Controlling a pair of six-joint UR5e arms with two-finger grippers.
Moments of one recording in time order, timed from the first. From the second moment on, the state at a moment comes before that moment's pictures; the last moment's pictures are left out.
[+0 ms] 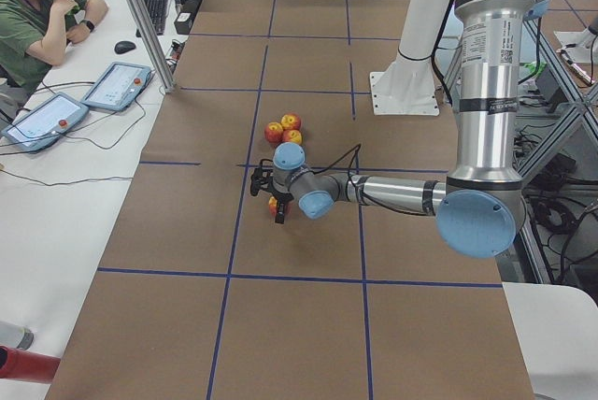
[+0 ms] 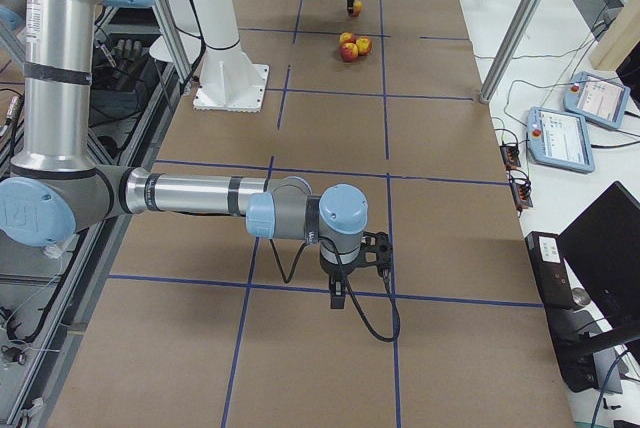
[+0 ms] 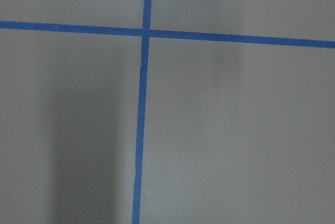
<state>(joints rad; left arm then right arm) -0.90 -1.54 -1.56 -2.34 -2.10 -0.84 1.59 -1.71 1.71 -1.58 2.29 -0.06</state>
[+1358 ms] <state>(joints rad) -0.90 -1.72 -1.91 -1.86 -2.14 -1.07 1.59 -1.71 1.71 -1.58 2.29 -0.06</state>
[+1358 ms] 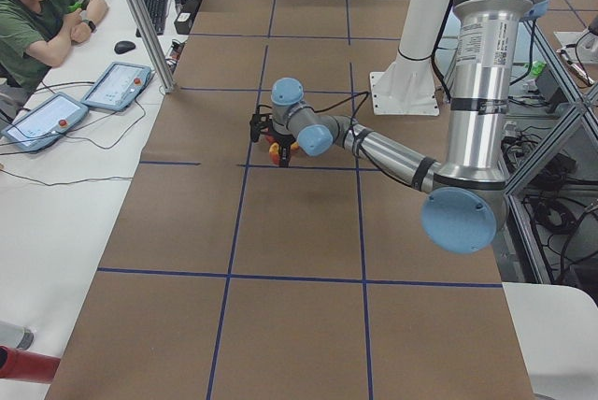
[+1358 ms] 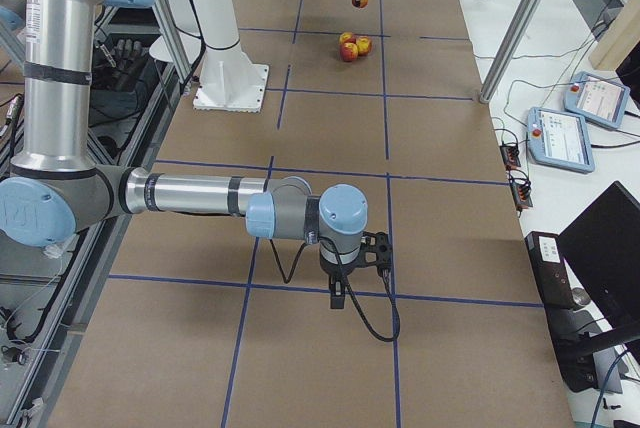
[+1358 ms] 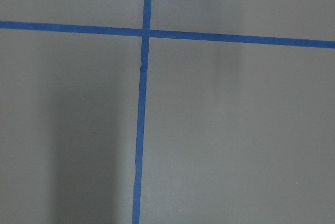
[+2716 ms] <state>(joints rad) -0.68 -1.94 -1.84 -1.75 -1.91 -1.43 1.59 -1.71 1.71 -1.58 2.29 -0.06</state>
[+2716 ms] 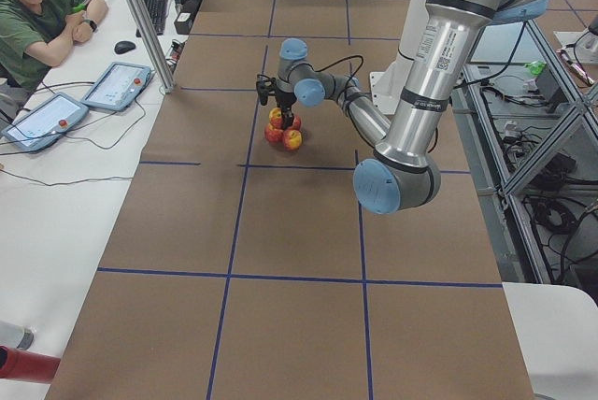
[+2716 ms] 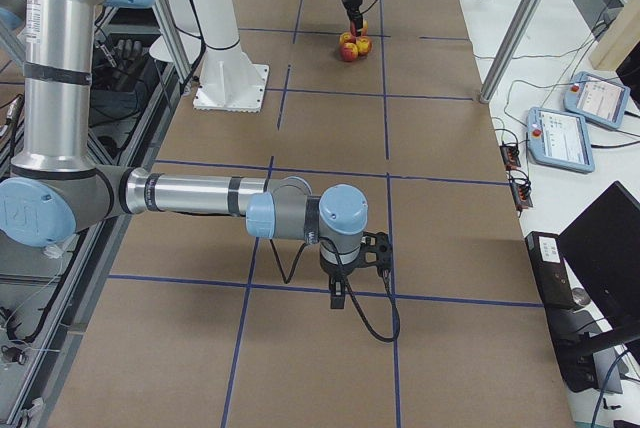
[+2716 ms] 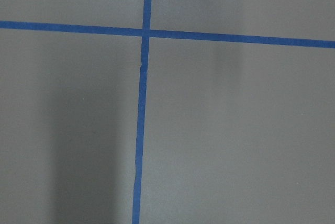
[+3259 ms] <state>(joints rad) -0.65 -1.94 -1.81 -1.75 -1.91 -1.43 1.59 -1.71 1.71 -1.58 2.29 -0.06</state>
